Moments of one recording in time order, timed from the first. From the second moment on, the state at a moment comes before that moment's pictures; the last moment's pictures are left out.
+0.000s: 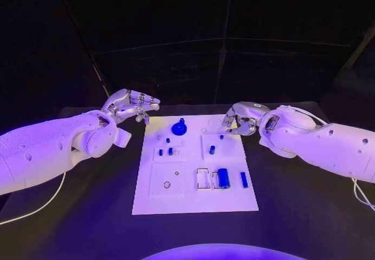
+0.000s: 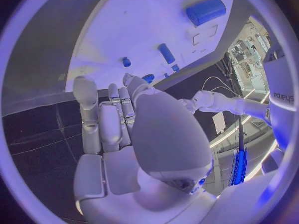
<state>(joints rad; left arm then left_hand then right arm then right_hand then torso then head) 1.25 -0.85 -0.09 1.36 -0.23 -0.21 0.37 1.32 -0.08 0.39 -0.01 0.06 1.04 0.16 0.14 0.07 1.14 0.09 0.23 0.08 1.30 0.01 1.14 0.65 0.16 1.23 0.11 0.66 0.71 1.21 -0.79 -0.03 1.42 -1.54 -0.24 -0.12 1.53 -0.13 0.24 0.15 0.30 0.96 0.16 0.20 0.06 1.03 0.09 0.30 0.10 1.47 -0.01 1.26 1.17 0.16 1.29 0.09 1.03 0.72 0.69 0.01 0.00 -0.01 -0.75</state>
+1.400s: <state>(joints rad) 1.25 -0.85 -0.09 1.40 0.01 -0.20 0.47 1.31 -0.07 0.36 0.01 0.06 1.03 0.17 0.14 0.07 1.13 0.09 0.24 0.08 1.29 0.01 1.13 0.62 0.16 1.22 0.11 0.65 0.69 1.17 -0.72 -0.03 1.39 -1.67 -0.17 -0.18 1.52 -0.13 0.38 0.10 0.23 1.04 0.16 0.16 0.07 1.09 0.09 0.26 0.06 1.47 0.00 1.31 1.22 0.15 1.30 0.10 1.11 0.80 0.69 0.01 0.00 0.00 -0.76</state>
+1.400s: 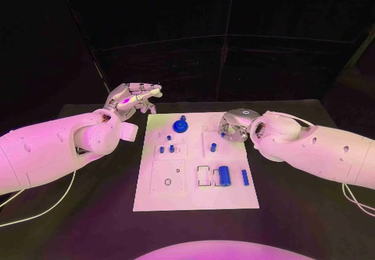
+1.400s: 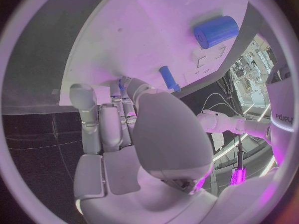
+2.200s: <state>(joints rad) 1.25 -0.84 -0.10 1.40 0.01 -0.20 0.46 1.32 -0.07 0.36 0.00 0.06 1.03 0.17 0.14 0.07 1.12 0.09 0.25 0.08 1.29 0.01 1.13 0.62 0.17 1.22 0.11 0.64 0.69 1.17 -0.71 -0.04 1.39 -1.70 -0.18 -0.21 1.49 -0.10 0.49 0.05 0.13 1.10 0.14 0.15 0.07 1.15 0.07 0.25 0.07 1.47 -0.01 1.31 1.20 0.13 1.32 0.09 1.17 0.90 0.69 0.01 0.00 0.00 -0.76</state>
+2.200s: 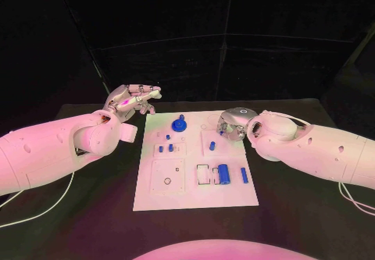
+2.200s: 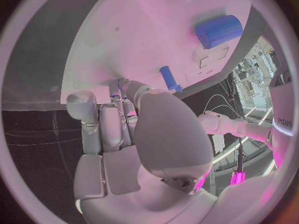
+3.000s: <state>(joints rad) 1.25 -0.85 -0.11 1.39 0.01 -0.21 0.46 1.32 -0.07 0.35 0.00 0.06 1.03 0.17 0.14 0.07 1.12 0.09 0.25 0.08 1.29 0.01 1.13 0.63 0.17 1.22 0.11 0.64 0.69 1.17 -0.80 -0.04 1.51 -1.71 -0.30 -0.22 1.47 -0.11 0.50 0.04 0.13 1.10 0.14 0.14 0.07 1.16 0.07 0.25 0.07 1.47 -0.01 1.31 1.20 0.13 1.33 0.09 1.19 0.92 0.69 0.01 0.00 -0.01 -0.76</state>
